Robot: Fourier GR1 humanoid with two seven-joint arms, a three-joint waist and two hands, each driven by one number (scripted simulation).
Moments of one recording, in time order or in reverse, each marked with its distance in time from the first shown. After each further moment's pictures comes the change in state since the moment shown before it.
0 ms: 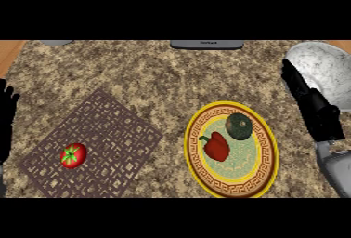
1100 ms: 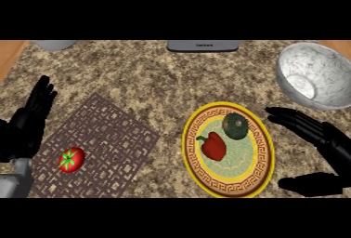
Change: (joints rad) left arm -0.065 -0.078 -0.089 0.038 -0.104 -0.120 0.017; right arm 0.240 -0.206 0.033 -0.294 0.302 0.214 -0.384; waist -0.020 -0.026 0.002
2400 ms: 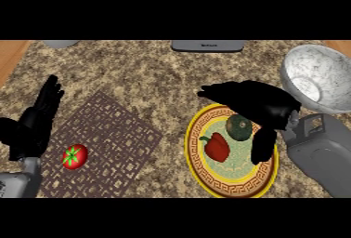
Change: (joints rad) left arm -0.009 -0.073 0.025 -0.010 -0.081 -0.038 0.016; right arm -0.645 0.188 0.252 0.163 0.090 0.619 0.661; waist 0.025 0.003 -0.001
